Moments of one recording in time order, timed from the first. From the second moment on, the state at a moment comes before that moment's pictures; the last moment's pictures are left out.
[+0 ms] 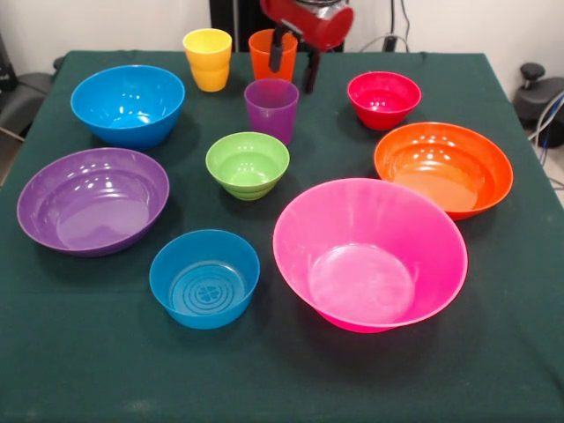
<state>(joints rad) -0.07 -0.66 -0.21 1.76 0.02 0.48 2.35</state>
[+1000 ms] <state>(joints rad) 0.08 -0.66 -0.34 1.76 0.23 0.48 2.69</state>
